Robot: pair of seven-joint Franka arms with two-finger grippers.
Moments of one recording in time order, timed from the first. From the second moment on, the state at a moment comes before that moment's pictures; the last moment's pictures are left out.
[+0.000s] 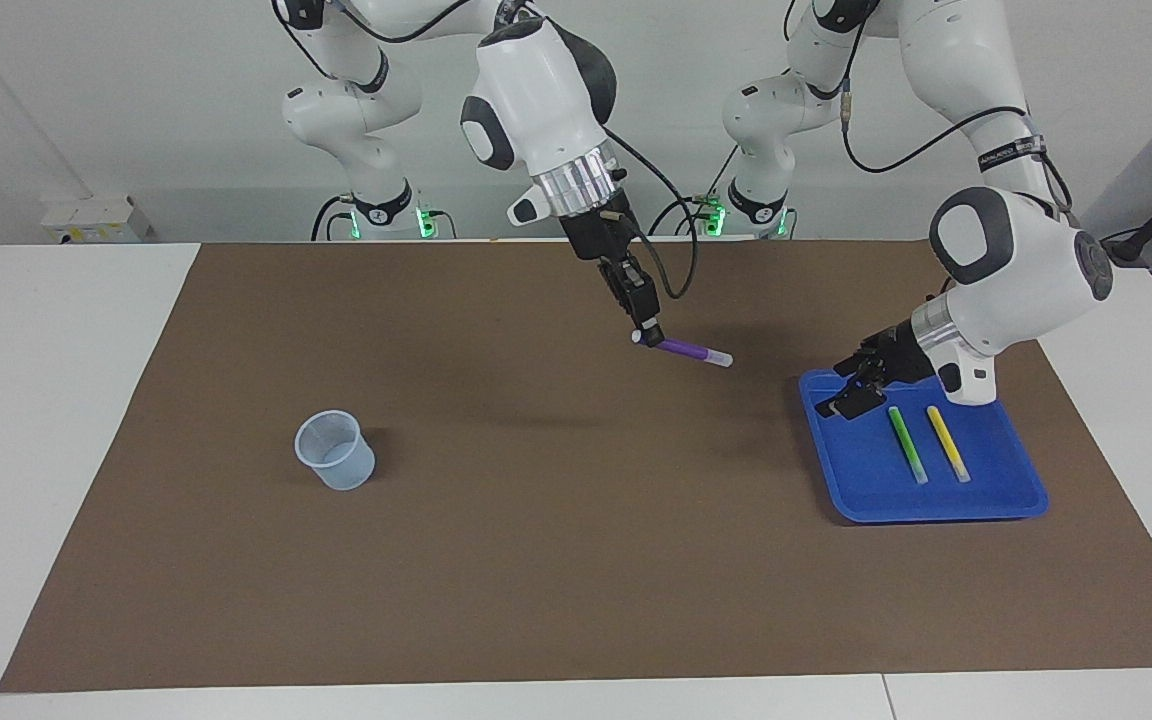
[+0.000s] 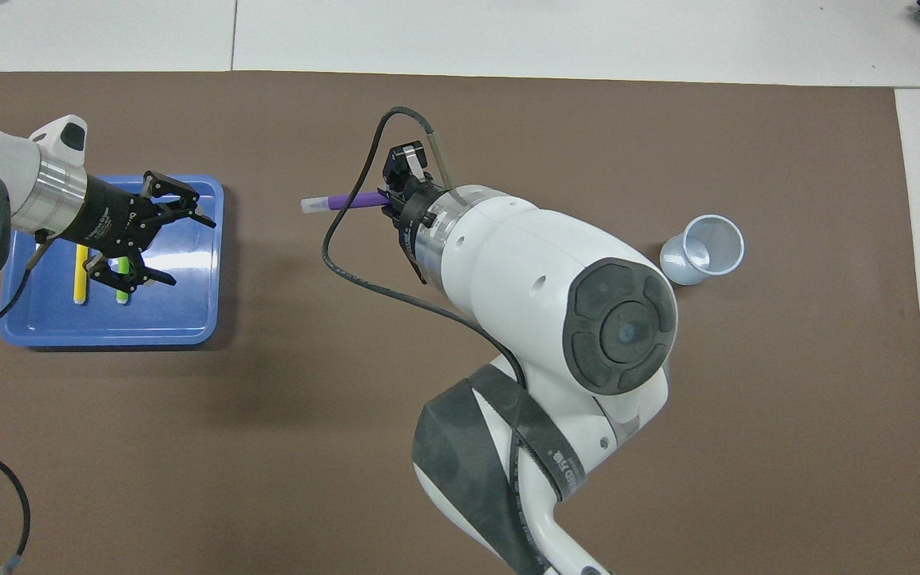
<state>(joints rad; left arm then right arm) 0.27 0.28 -0.32 -1.71 -0.40 1.82 -0.85 0.48 0.24 0.16 -1.60 0.06 2.50 1.84</state>
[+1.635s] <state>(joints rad) 0.19 0.26 -0.50 -1.60 -0.60 1.90 -1.66 0.50 0.29 0.16 -1.61 0.06 2.56 1.78</state>
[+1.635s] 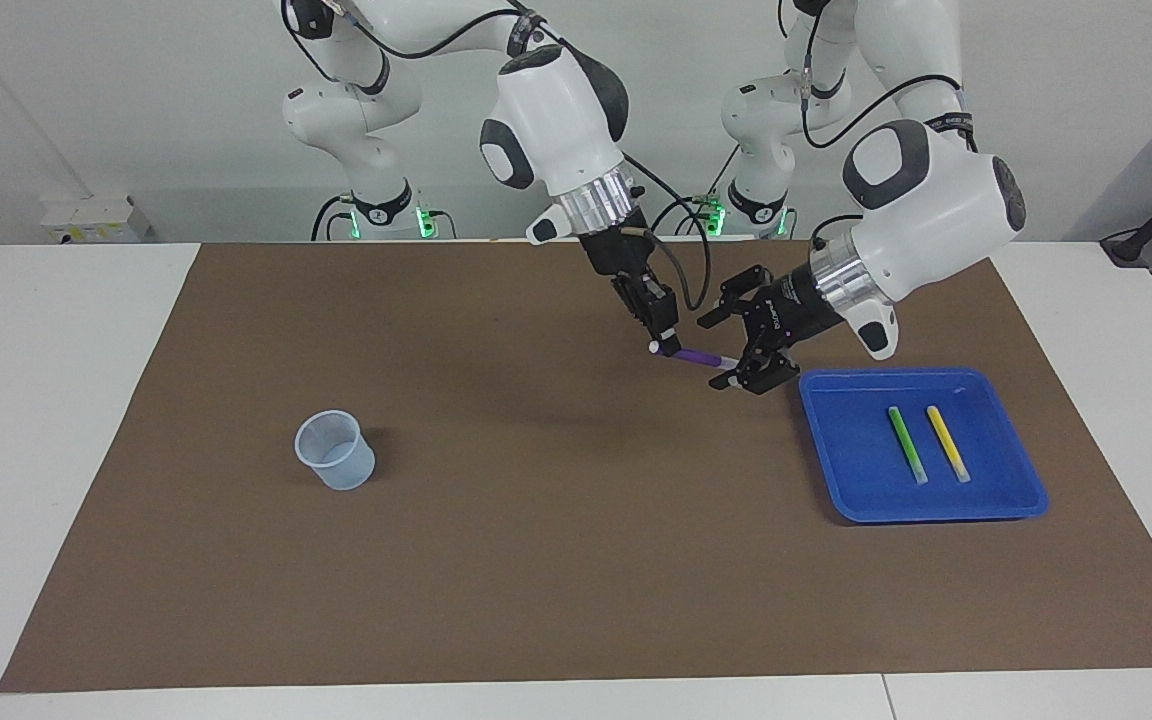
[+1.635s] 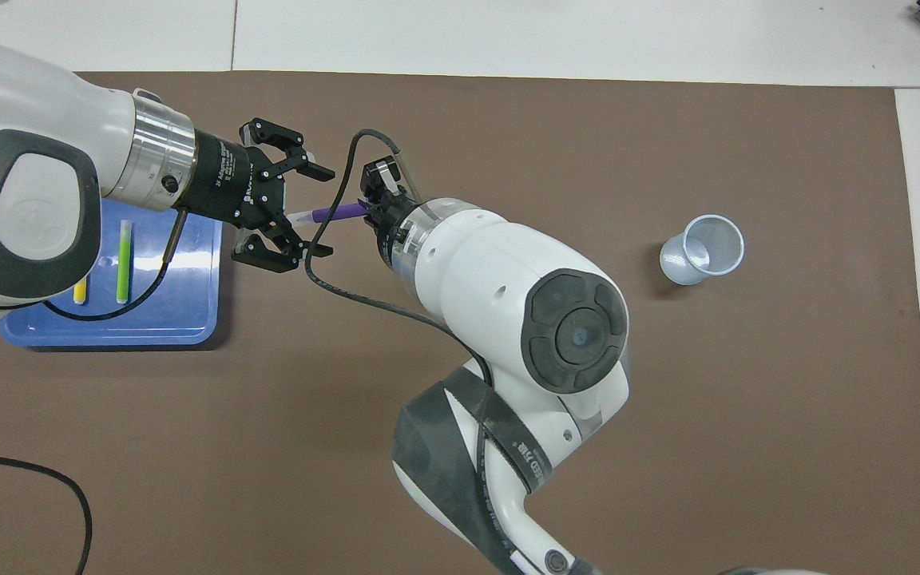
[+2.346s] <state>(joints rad) 0.19 0.26 -0.50 -1.62 -0.60 1.93 -1.65 0.50 0.29 0.15 -1.61 0.06 2.56 1.76</state>
